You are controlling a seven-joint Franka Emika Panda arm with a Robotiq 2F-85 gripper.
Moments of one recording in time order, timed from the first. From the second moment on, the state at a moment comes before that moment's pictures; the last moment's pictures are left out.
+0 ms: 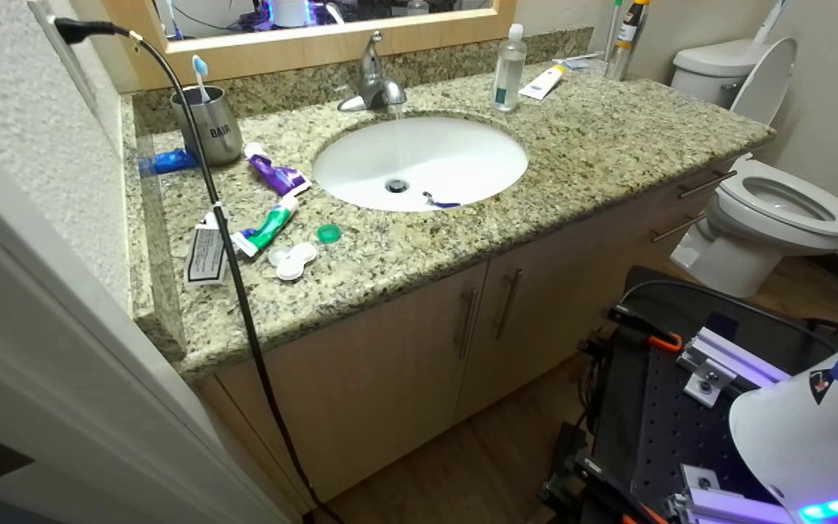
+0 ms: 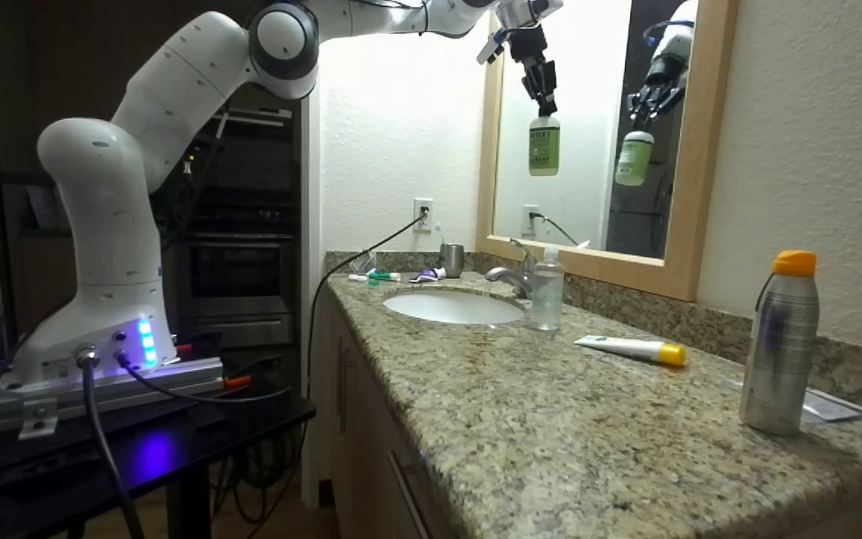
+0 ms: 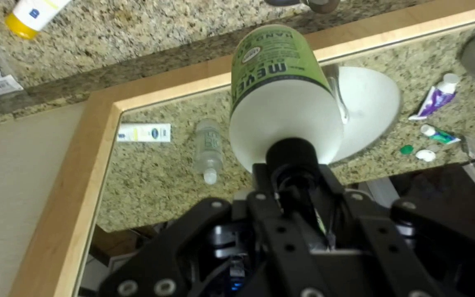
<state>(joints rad) -0.58 0.67 -0.03 -0.62 -0.01 1.76 0.20</state>
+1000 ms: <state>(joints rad) -0.57 0.75 -0.08 -1.13 -0.07 2.31 0.47</state>
